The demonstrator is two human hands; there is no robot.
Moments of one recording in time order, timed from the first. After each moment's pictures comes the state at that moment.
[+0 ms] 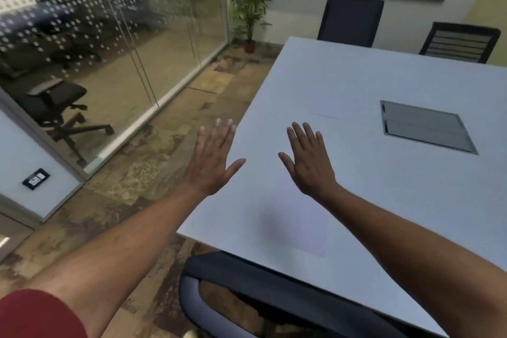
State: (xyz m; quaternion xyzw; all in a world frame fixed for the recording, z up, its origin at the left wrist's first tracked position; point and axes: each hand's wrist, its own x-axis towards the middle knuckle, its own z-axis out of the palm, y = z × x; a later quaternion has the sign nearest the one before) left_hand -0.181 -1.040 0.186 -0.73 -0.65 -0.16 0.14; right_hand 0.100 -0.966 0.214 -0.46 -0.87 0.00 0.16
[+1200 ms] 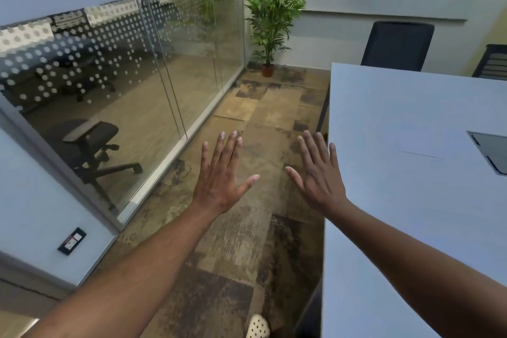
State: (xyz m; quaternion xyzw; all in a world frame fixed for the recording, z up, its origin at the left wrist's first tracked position) left_hand -0.620 -0.973 0.193 -0.71 -0.66 -0.18 0.16; right_hand -0.349 -0.903 0.210 -0.49 -0.84 -0.05 0.21
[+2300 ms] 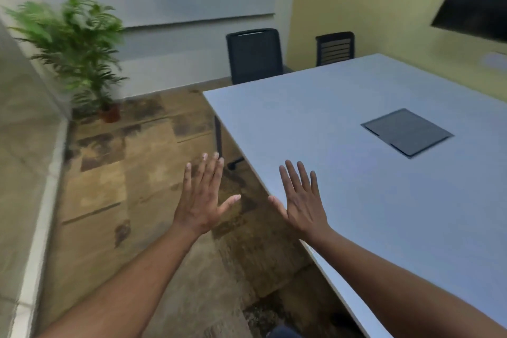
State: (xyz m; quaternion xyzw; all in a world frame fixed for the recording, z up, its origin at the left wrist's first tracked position) left_hand -0.651 -0.335 0.177 -0.90 -0.40 -0.17 0.08; right_hand -0.389 -0.464 0.166 -0.76 -0.63 -0.08 0.12
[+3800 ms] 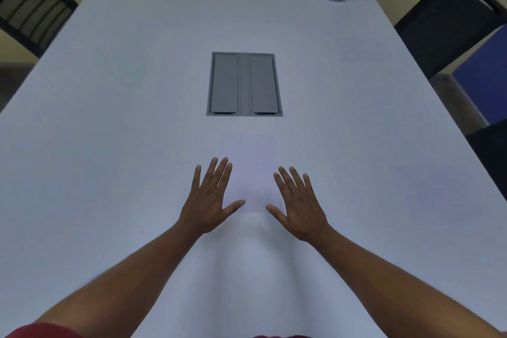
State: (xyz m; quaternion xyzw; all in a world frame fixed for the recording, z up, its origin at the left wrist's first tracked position) left_hand -0.043 -0.021 0.047 -0.97 0.22 -0.05 -0.10; right_hand -0.072 -0.316 0.066 -0.98 -0.17 -0.01 0.10
